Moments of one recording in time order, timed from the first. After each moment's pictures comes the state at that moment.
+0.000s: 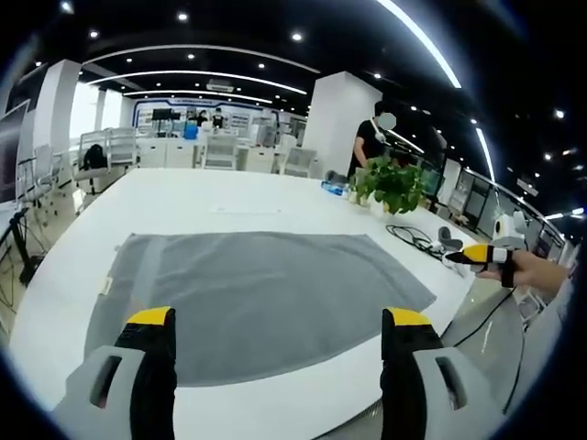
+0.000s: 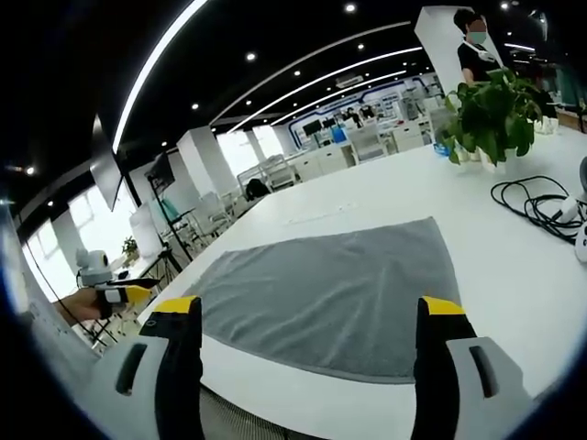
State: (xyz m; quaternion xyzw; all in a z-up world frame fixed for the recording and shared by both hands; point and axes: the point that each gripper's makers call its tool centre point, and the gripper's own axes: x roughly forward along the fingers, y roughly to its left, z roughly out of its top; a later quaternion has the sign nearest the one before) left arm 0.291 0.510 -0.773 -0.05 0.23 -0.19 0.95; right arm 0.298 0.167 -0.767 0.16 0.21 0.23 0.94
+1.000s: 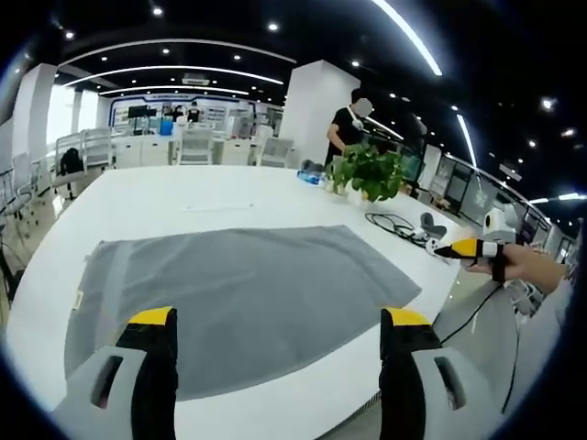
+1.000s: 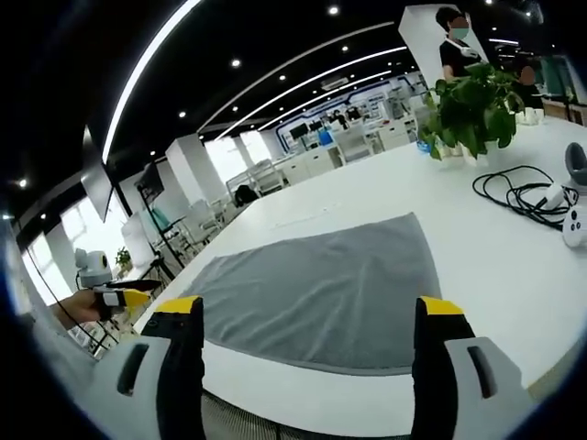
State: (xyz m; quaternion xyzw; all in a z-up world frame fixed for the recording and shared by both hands) left arm 0.303 0.459 -0.773 -0.03 0.24 -0.25 0.94; right arm 0.293 0.135 -0.774 0.18 0.21 0.20 0.94
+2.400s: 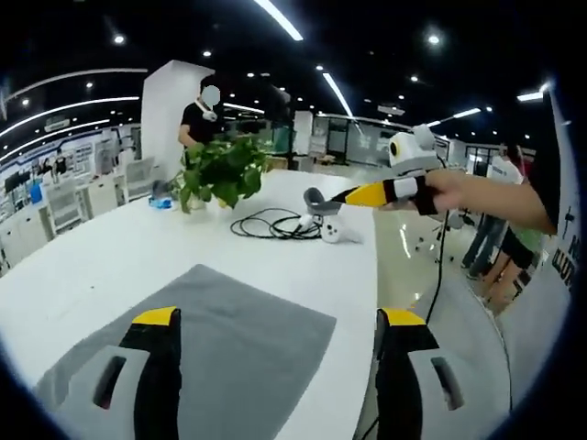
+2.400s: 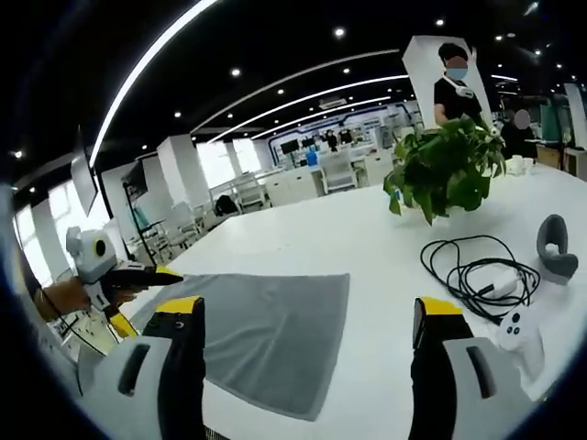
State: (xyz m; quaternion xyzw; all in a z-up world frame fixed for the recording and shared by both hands) left arm 0.328 0.176 -0.738 0.10 0.18 -0.54 0.82; right arm 0.352 -0.001 -0.713 0.11 0.17 0.17 0.96
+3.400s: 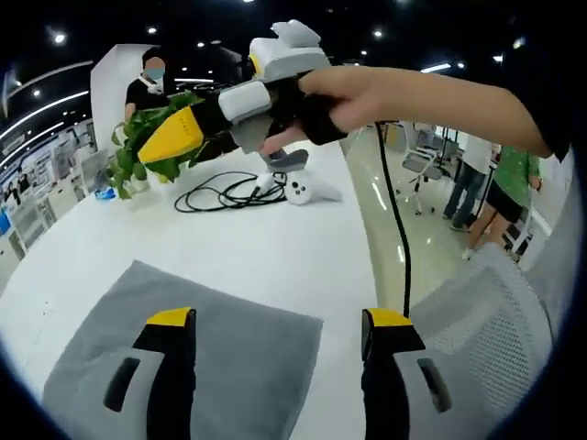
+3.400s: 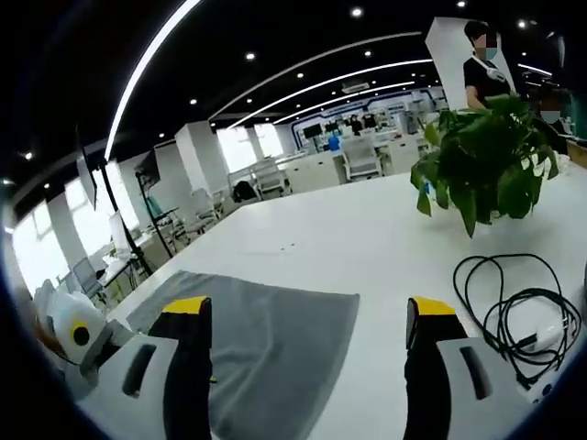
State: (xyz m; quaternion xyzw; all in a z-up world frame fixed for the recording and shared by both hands) left arm 0.327 0.084 -0.832 0.21 0.24 -0.57 0.76; right arm 0.462 0.020 -0.745 0.11 0.21 0.23 0.94
